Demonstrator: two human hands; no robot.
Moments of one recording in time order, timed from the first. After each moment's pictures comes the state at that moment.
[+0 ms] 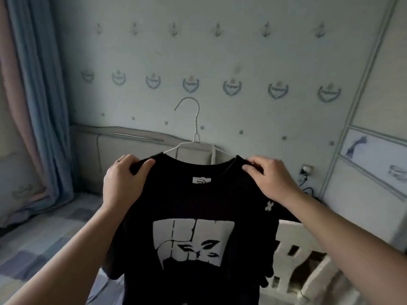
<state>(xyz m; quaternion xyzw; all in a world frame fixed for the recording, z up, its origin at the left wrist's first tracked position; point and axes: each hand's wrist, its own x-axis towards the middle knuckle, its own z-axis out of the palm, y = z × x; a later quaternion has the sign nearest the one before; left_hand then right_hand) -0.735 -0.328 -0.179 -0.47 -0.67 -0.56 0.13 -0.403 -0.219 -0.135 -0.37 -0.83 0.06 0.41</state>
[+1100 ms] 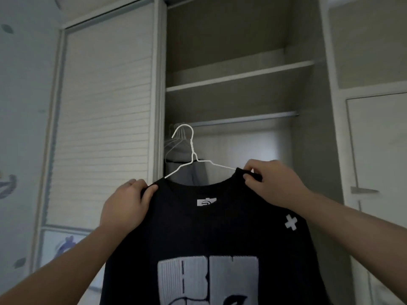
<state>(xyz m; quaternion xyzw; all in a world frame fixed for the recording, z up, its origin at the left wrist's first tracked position) -0.113 0.098 0.047 -0.83 -0.10 -0.54 -0.08 -0.024 -0.237 0.105 -0.81 -0.36 -0.43 0.19</state>
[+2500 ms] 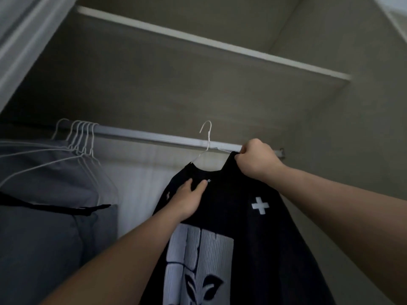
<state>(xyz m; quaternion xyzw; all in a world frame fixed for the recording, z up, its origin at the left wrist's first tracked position) 0.455 0.011 0.221 -0.78 0.24 -0.31 -0.49 0.313 -0.151 0.292 -0.82 -0.03 -0.53 0.18</state>
